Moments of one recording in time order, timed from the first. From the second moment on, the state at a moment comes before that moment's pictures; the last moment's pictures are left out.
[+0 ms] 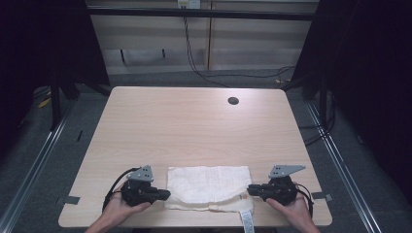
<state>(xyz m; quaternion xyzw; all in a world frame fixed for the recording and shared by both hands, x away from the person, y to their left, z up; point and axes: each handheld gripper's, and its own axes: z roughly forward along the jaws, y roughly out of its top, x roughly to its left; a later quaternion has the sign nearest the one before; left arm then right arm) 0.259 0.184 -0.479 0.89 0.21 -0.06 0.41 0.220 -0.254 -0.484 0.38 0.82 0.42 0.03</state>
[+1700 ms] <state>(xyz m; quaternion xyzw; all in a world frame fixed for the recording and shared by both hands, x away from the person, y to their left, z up) 0.311 0.167 -0.492 0.89 0.25 -0.04 0.38 0.304 -0.238 -0.492 0.41 0.84 0.36 0.08</state>
